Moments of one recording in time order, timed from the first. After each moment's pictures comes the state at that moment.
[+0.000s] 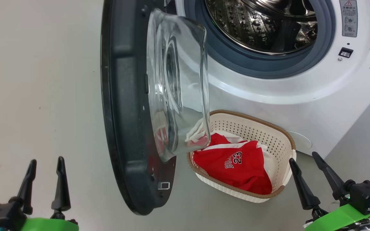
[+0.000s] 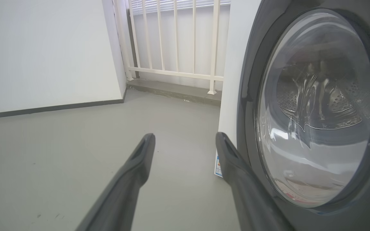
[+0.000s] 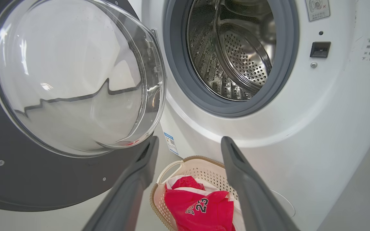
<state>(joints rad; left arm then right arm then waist) -0.08 0.05 0.19 0.18 -0.19 -0.13 -0.25 0.02 -0.22 0.12 0.15 0.40 0.12 -0.26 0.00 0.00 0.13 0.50</state>
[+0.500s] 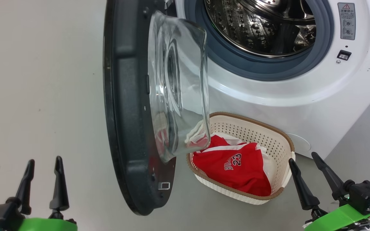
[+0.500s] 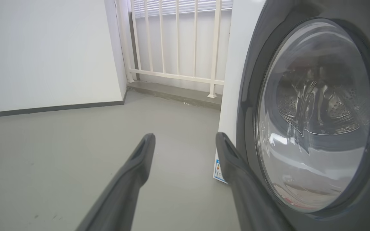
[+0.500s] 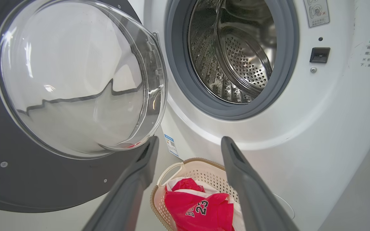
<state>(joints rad) -0.08 0.05 0.19 0.18 -0.20 -0.13 -0.25 0.02 -0.21 0.12 0.15 0.40 0.12 -0.26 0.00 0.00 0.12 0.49</state>
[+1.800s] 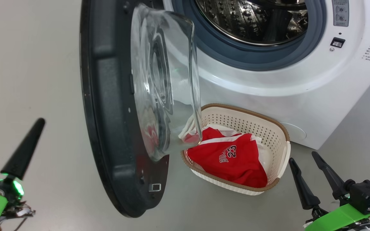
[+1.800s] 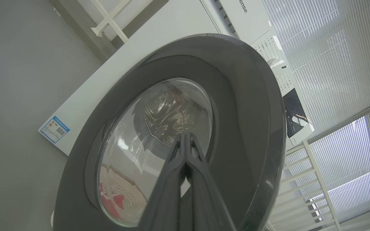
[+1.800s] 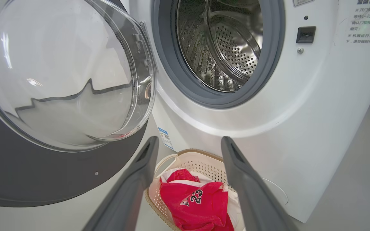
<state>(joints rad) -0.17 0.53 -0.02 -0.08 -1.65 -0.12 0.13 0.02 -0.22 0.12 0.15 0.40 0.12 -0.26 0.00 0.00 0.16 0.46</state>
